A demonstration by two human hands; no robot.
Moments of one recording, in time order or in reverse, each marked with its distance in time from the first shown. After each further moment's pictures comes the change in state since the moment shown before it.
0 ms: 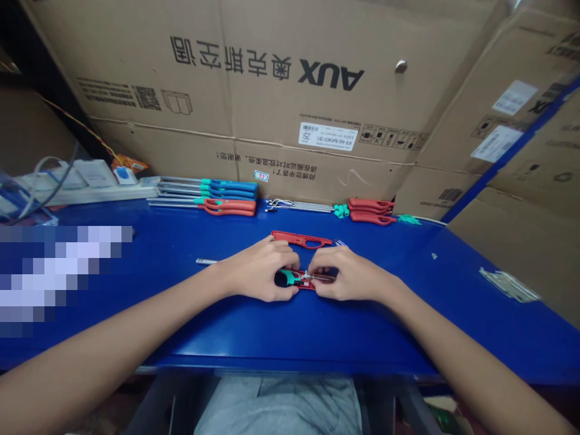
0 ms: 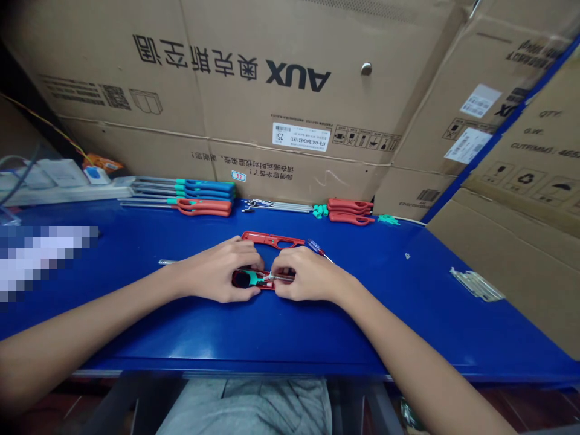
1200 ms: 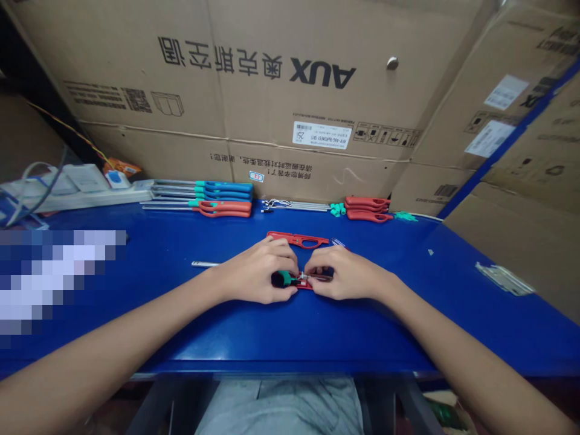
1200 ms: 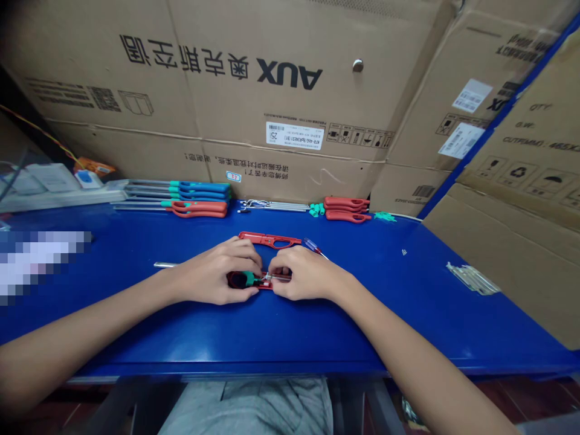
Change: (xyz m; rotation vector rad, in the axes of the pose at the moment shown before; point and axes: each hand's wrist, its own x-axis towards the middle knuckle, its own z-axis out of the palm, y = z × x) left_hand 0.001 0.000 0.004 -0.069 0.108 0.106; right_hand 0.000 0.002 0.001 -0.004 -0.017 0.012
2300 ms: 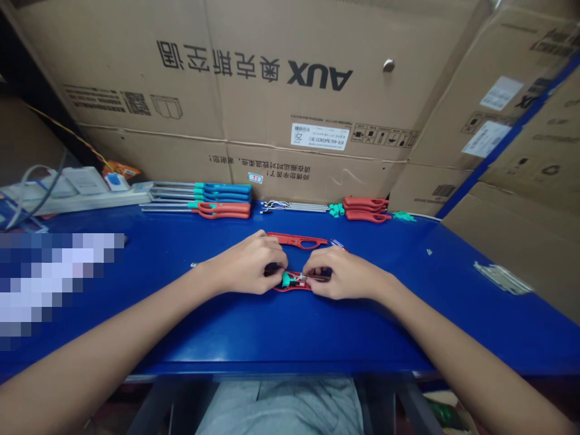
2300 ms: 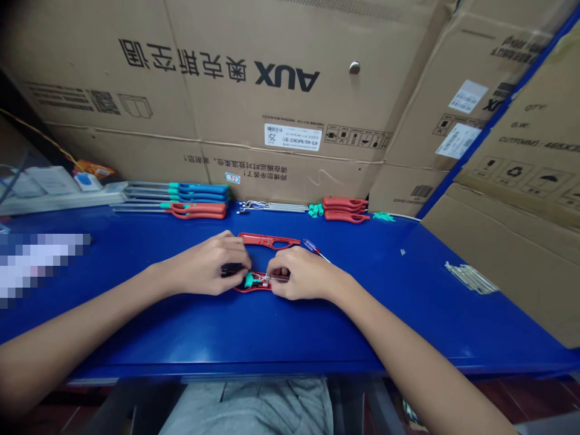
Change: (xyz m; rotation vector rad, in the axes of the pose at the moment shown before) left_hand 0.000 -0.005 -0.013 0.122 -0.087 -0.082; right_hand 0.001 -0.002 -0.002 0.005 -0.028 0.032
